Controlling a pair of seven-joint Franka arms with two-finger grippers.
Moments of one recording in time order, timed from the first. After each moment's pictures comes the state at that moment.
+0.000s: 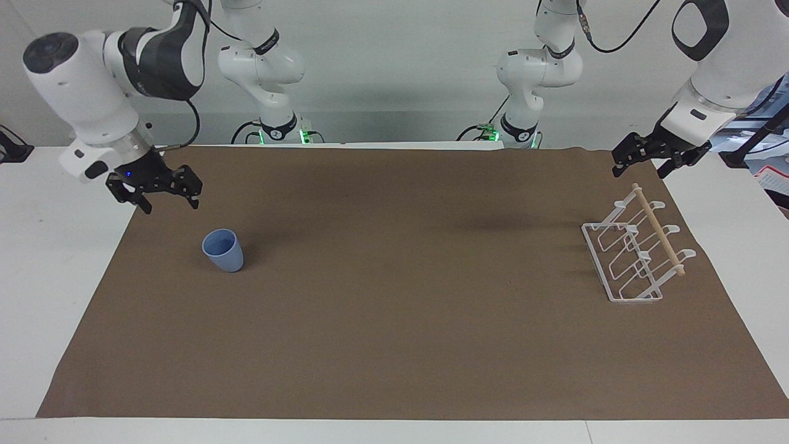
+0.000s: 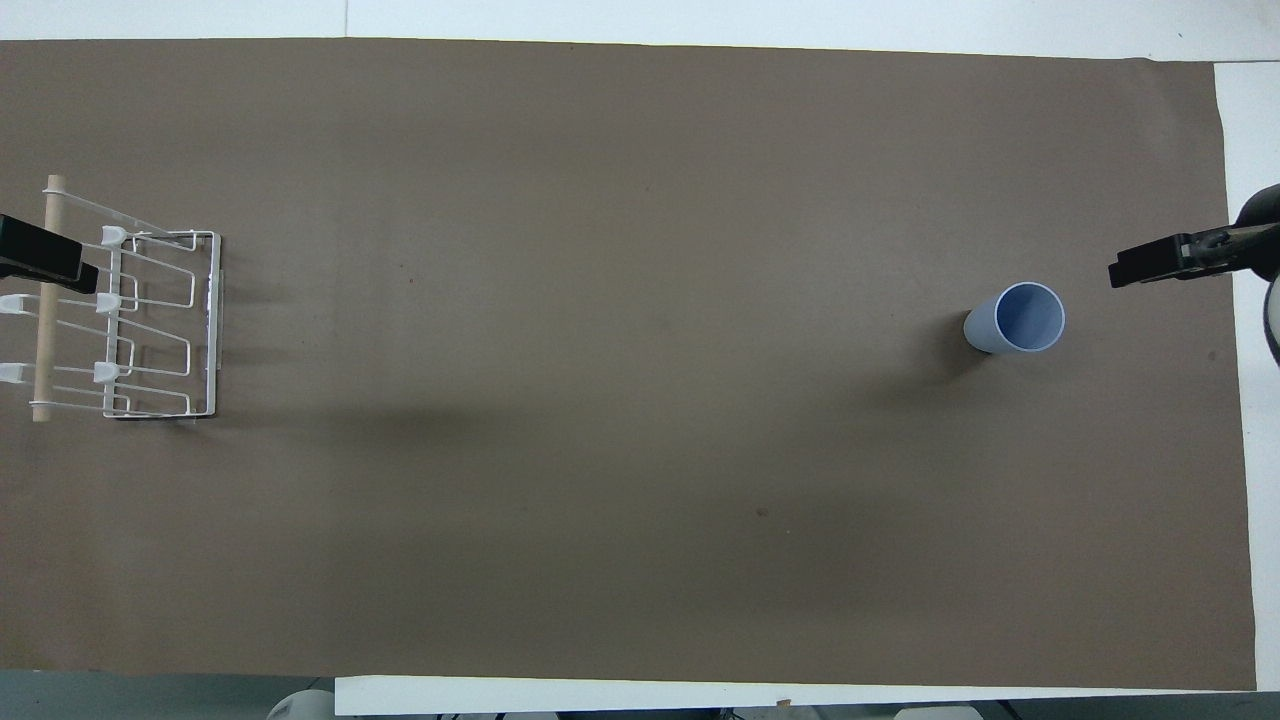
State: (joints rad) left arm -0.13 0.01 0.07 -1.56 -0.02 1.50 0.08; right arm -0.11 0.05 -0.08 -1.88 0.05 1.94 -0.31
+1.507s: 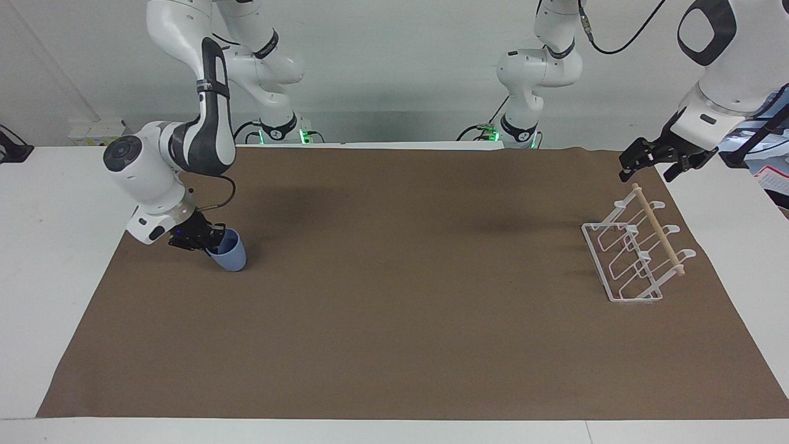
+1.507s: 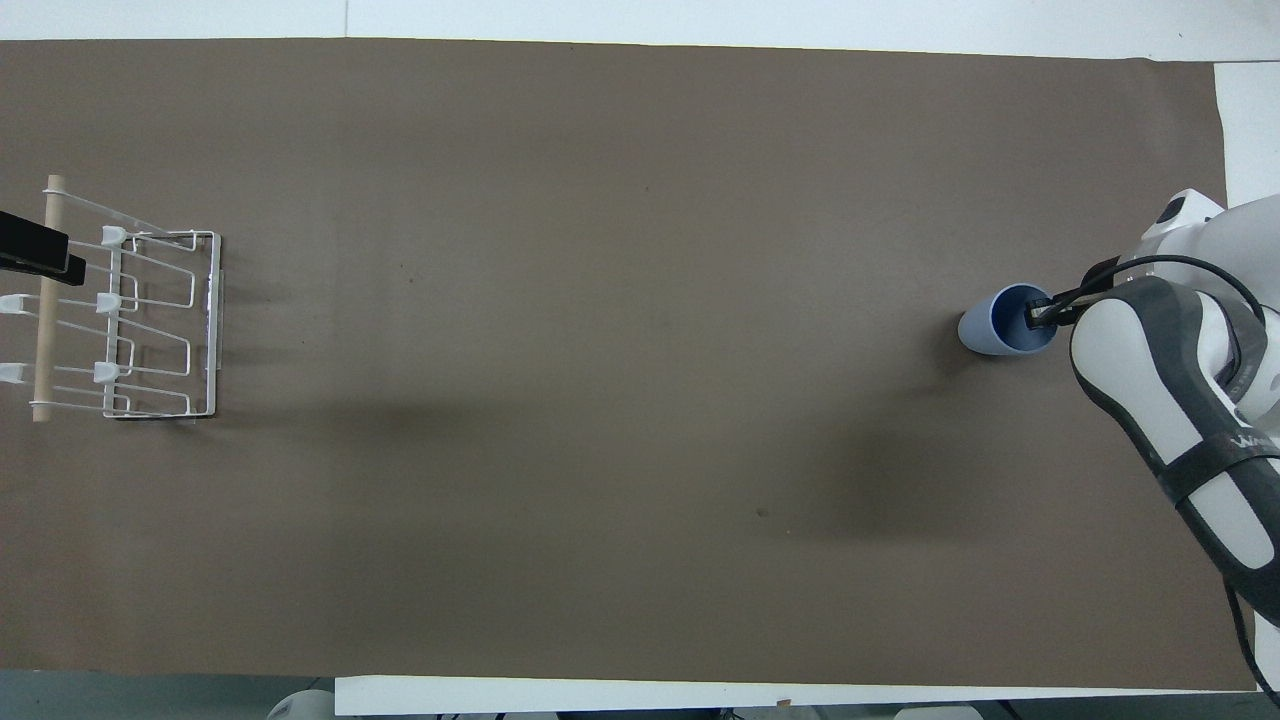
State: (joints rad) left arm -0.11 0.02 0.08 -1.58 -0.02 1.53 0.03; right arm -0.08 0.14 -0.07 -2.10 0.10 2.20 -0.37
